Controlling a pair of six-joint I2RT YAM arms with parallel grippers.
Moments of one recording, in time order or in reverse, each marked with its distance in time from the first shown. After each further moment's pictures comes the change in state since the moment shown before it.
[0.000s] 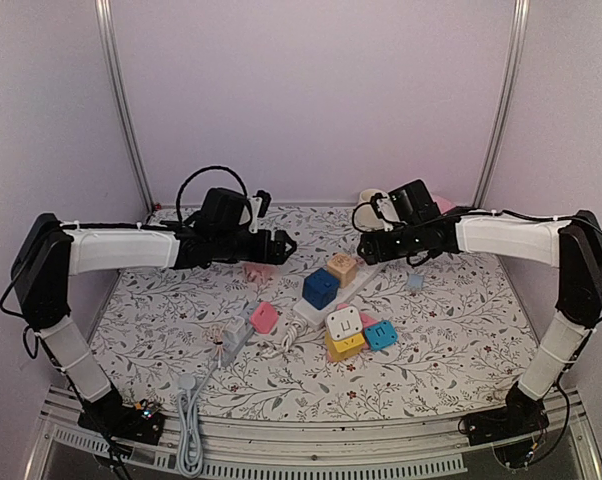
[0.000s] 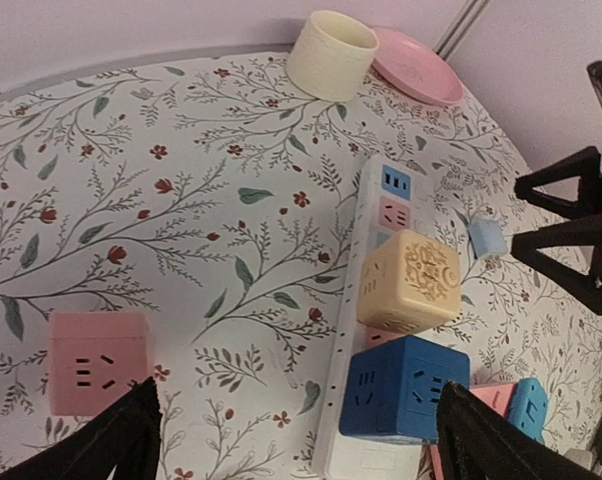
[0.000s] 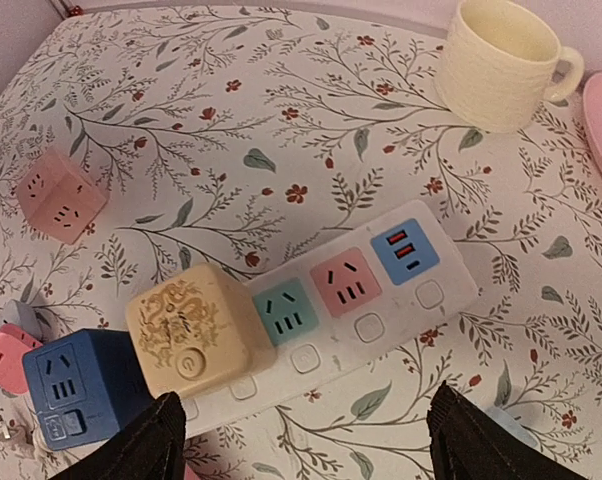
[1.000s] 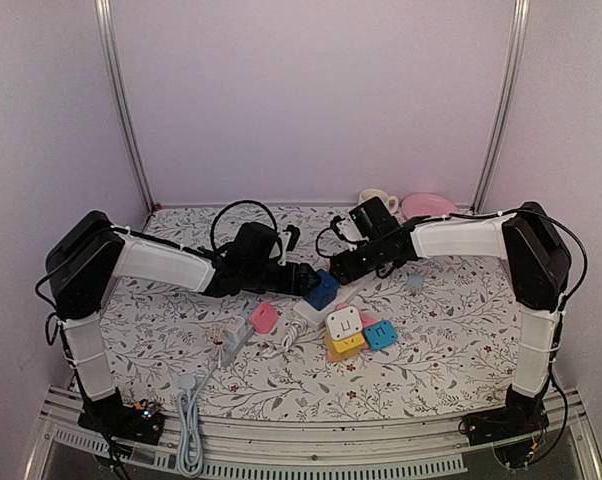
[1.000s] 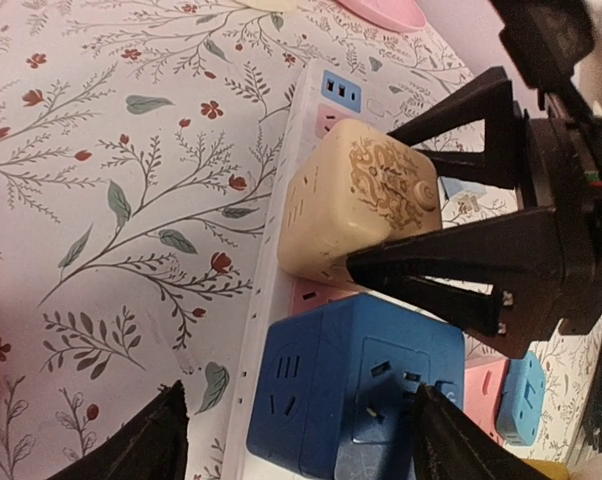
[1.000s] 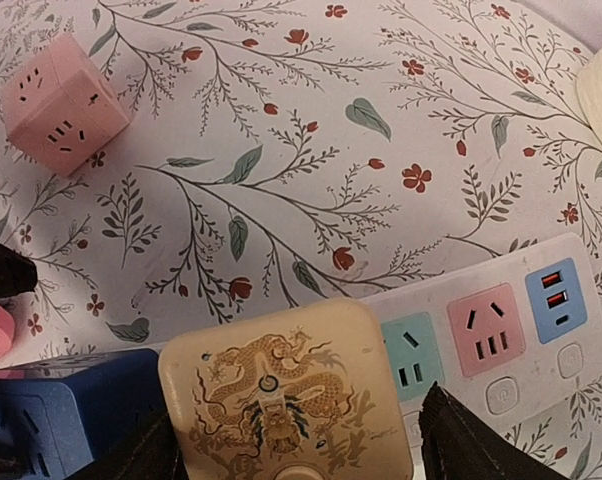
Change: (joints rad) left arm -0.140 0.198 -0.039 0.164 0.061 -0.105; right arm 0.115 0.278 0.181 0.009 -0.053 -0.135
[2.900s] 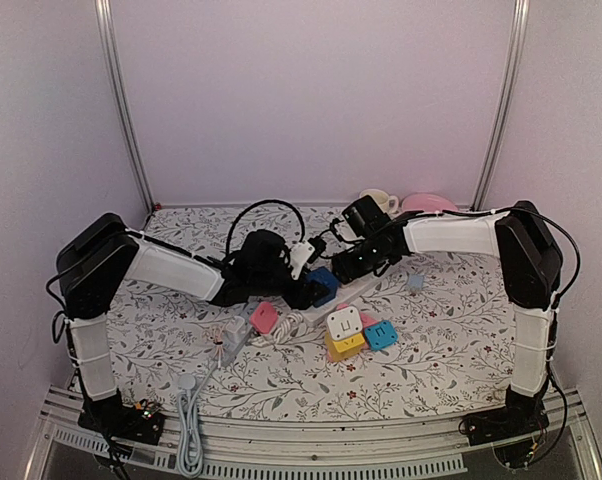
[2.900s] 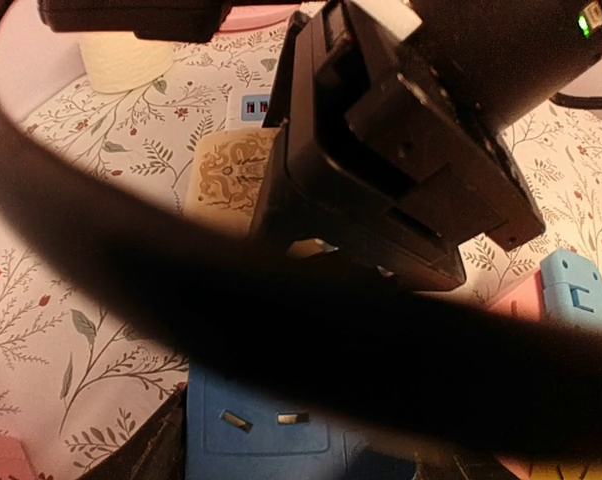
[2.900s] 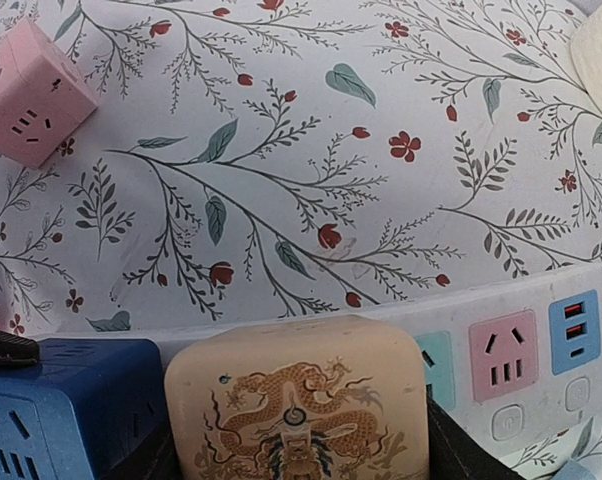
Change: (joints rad) left arm -0.040 0.055 -0.008 0.165 0.056 0.506; right arm 0.012 0.051 0.096 -0.134 0.040 0.046
